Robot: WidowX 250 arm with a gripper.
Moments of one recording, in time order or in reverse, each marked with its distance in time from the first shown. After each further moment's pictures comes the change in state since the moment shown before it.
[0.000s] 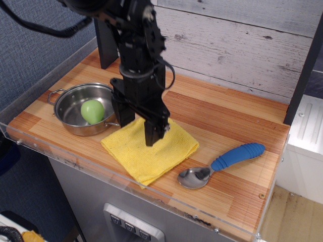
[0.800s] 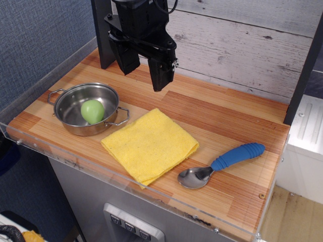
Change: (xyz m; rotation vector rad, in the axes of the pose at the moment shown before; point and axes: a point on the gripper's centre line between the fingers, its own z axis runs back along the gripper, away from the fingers) arm 0.018 0.001 0.075 -0.028 -0.117 0.024
